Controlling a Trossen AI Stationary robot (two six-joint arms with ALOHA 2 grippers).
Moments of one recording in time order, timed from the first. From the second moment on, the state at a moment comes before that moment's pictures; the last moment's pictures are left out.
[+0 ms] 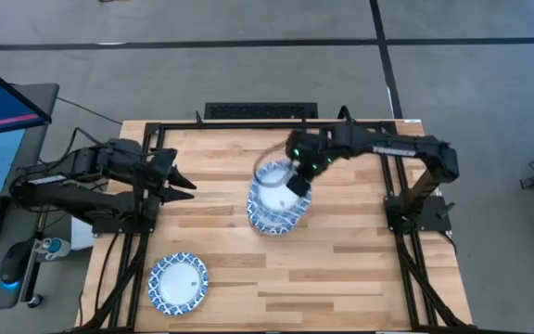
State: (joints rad) left arm 0.07 0.68 0.97 -0.70 0.22 -0.16; right arm -0.12 1.67 1.64 -1.20 0.00 0.39
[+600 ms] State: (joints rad) left arm 0.07 0.63 0.97 -0.76 0.19 -0.17; right arm -0.19 1.87 1.64 -1.14 -0.20 0.23
